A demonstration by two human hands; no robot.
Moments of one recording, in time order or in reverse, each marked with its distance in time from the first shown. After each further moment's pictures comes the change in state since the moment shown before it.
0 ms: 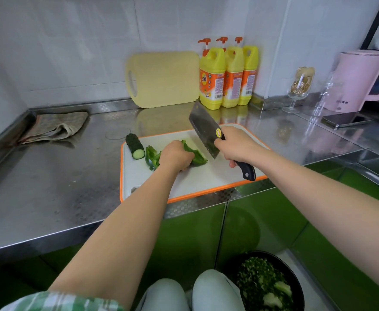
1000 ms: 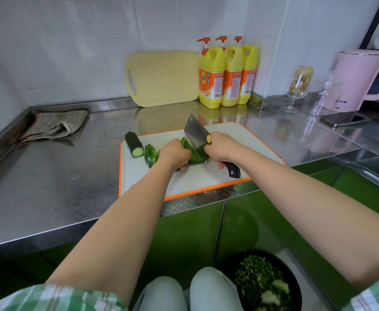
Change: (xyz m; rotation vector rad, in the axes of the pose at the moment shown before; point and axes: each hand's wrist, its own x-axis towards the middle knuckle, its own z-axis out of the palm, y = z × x) left_hand -0.002 0.001 -0.003 -0.049 -0.062 0.009; right_hand 0.016 -0.014 0.023 -0.132 -0.117 0.107
